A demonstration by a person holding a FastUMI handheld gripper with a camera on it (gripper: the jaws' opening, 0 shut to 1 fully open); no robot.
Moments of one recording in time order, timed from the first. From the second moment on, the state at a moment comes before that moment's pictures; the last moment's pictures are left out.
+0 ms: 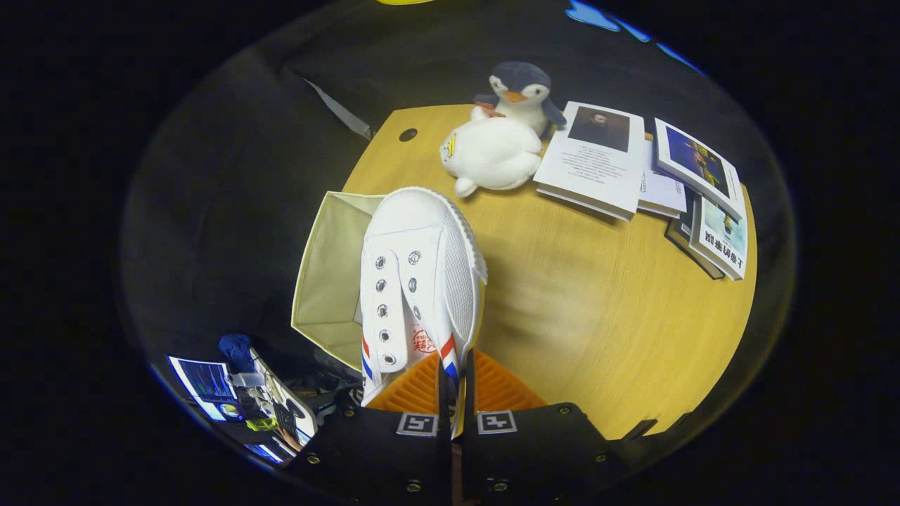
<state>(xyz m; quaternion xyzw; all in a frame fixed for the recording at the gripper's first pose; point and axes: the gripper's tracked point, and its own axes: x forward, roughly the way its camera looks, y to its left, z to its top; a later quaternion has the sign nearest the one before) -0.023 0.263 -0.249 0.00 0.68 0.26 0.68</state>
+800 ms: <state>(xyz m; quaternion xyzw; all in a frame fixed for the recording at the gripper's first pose) -0.021 0.400 -0.268 -0.07 0.69 0.30 0.65</state>
